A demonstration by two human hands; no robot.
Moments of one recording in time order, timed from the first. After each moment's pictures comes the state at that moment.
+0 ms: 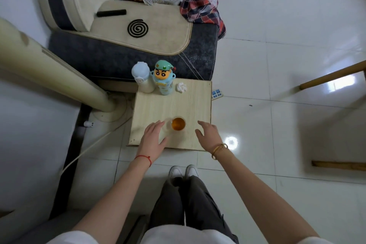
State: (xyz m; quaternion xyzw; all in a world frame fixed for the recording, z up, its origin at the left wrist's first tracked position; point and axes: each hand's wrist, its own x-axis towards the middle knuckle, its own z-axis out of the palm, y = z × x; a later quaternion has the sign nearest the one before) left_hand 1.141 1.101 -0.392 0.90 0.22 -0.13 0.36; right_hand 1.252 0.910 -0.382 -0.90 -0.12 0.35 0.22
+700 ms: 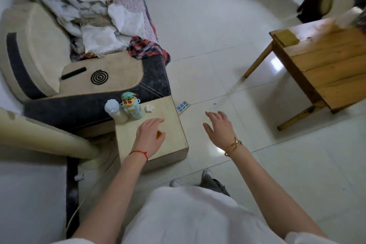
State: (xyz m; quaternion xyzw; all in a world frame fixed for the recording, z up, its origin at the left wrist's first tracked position) left_hand 1.157 1.038 -0.210 0.96 -0.01 -0.11 0.26; right_hand 1.181 0.783 -0.202 -0.97 -0.04 0.15 0.20
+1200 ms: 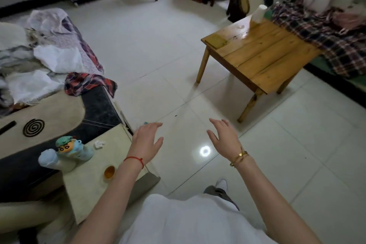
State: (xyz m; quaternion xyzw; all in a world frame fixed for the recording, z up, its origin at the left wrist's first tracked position) left_hand 1.213 0.838 -0.174 0.95 -0.19 -0.12 0.22; right_hand 1.143 0.578 -0.178 -0.96 0.13 0.08 0.24
